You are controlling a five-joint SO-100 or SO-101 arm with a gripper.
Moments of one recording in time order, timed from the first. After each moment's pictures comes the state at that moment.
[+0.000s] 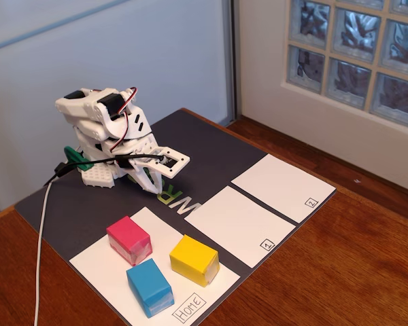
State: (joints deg) arm 0.9 188.3 174.2 79.1 80.5
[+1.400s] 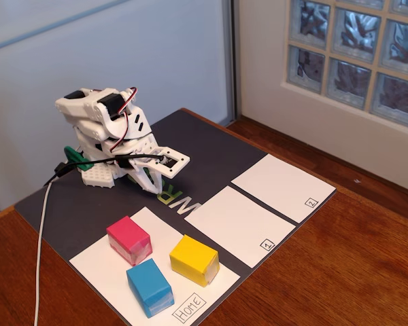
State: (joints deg) arm 1.9 188.3 174.2 79.1 80.5
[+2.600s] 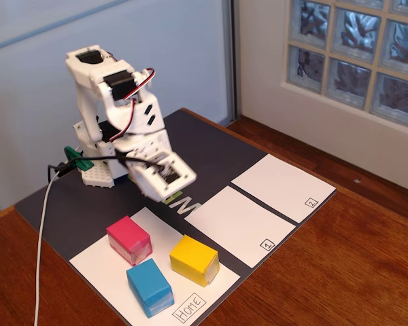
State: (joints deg) arm 18.9 100.3 93.5 70.8 83.8
